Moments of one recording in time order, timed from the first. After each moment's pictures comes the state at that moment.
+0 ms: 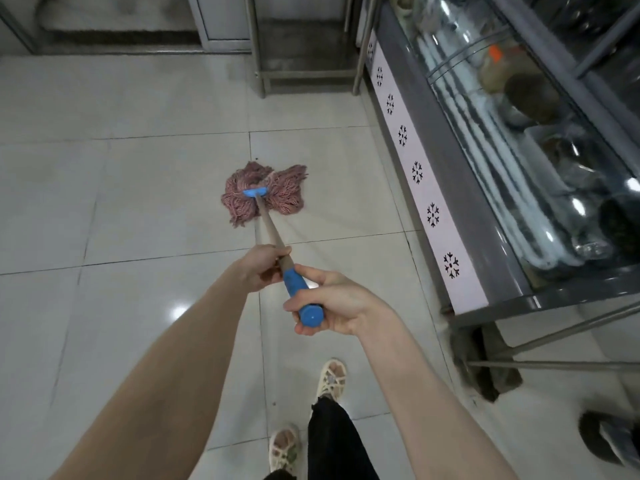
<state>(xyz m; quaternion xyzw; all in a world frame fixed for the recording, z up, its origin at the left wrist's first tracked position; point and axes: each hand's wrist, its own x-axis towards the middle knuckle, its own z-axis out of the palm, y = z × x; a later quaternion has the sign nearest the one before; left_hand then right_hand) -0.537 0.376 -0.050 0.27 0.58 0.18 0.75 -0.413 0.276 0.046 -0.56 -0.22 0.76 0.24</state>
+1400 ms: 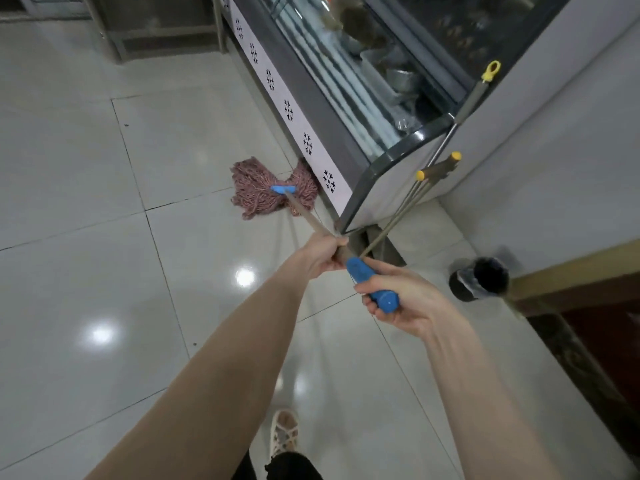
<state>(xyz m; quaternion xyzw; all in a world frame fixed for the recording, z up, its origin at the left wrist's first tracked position) -0.285 -0.023 -0.034 0.36 0.47 0.08 0.80 -0.241 -0.158 0.077 -0.69 -0.04 0.59 0.42</state>
